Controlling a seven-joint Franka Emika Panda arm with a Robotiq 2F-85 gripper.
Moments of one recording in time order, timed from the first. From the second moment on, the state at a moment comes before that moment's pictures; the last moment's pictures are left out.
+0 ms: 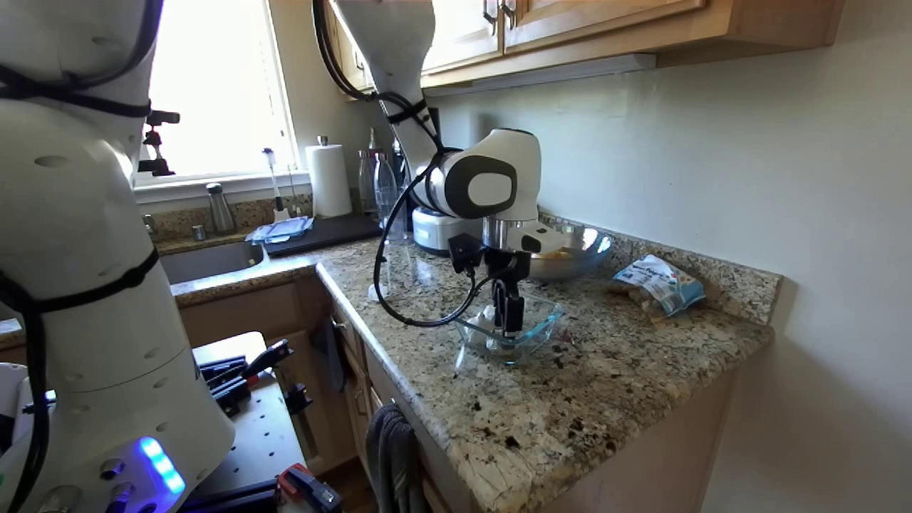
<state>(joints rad) 0.04 0.40 -0.11 -2.33 0.04 2.67 0.40</state>
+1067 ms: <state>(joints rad) 0.04 0.42 -0.11 -2.29 0.07 2.69 0.40</state>
